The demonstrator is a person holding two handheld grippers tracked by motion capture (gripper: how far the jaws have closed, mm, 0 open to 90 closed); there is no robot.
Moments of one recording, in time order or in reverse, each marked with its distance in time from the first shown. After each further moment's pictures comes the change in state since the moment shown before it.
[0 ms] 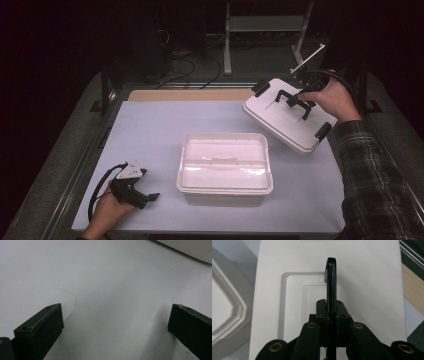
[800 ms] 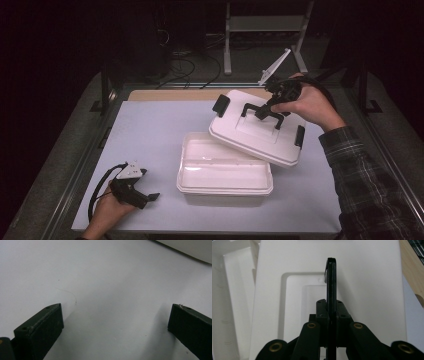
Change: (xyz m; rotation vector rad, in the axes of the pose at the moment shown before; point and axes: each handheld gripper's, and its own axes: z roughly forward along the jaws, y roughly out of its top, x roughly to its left) left arm 0.000 0.000 0.000 0.001 0.000 0.000; right arm 0.096 0.034 -0.006 -0.028 0.213 -0.340
